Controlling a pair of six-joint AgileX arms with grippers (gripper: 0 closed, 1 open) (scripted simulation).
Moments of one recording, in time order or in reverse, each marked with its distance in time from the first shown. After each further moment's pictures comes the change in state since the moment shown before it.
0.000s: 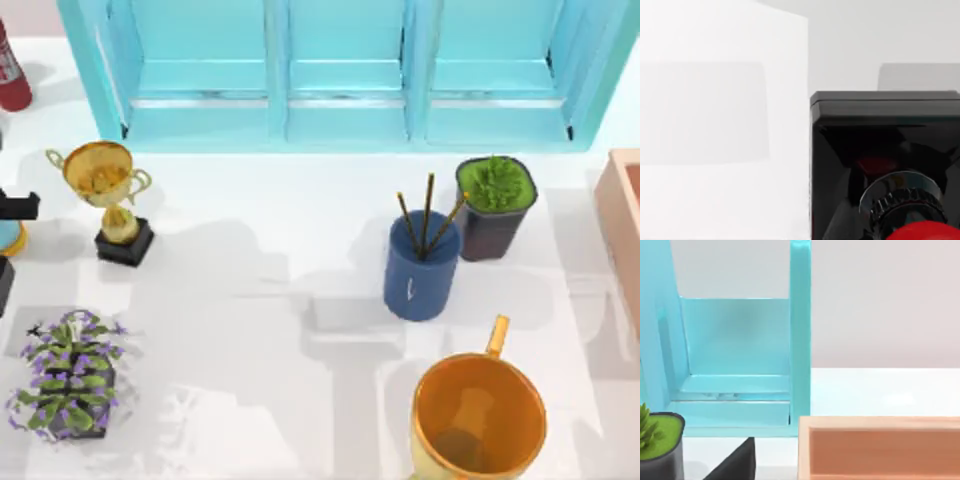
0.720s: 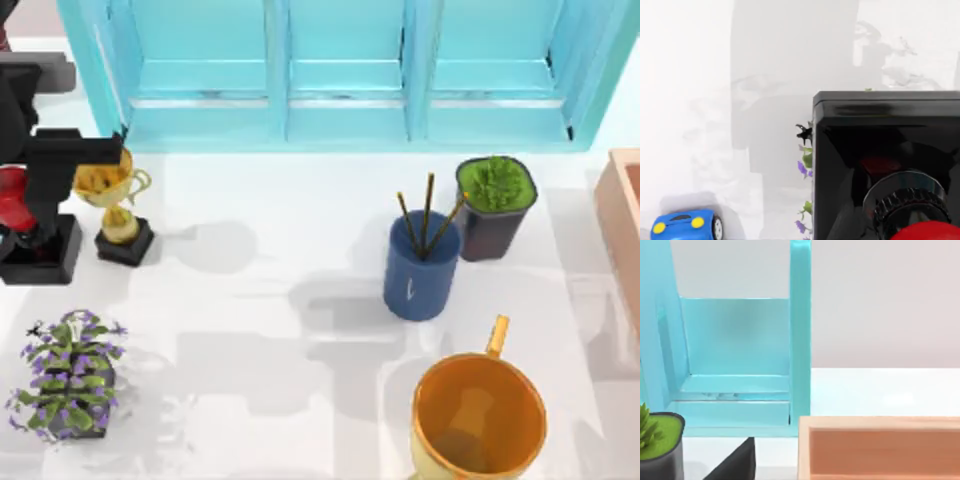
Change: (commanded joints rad) left arm -0.276 -0.083 0.231 -0.326 0.001 -0.273; right arm 0.000 0.000 0.000 0.000 0.000 0.000
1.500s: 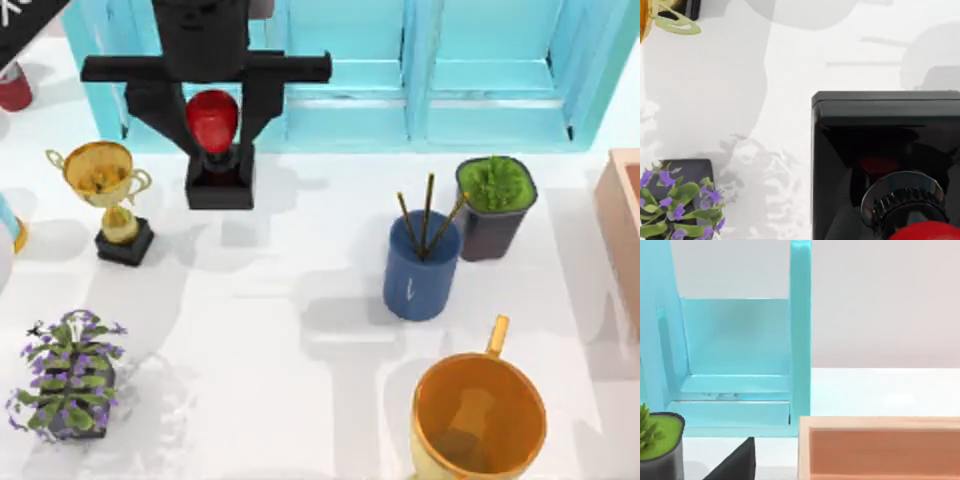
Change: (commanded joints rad) left arm -0.332 0.491 0.747 -0.271 0.007 -0.318; right arm 0.000 0.000 0.000 0.000 0.000 0.000
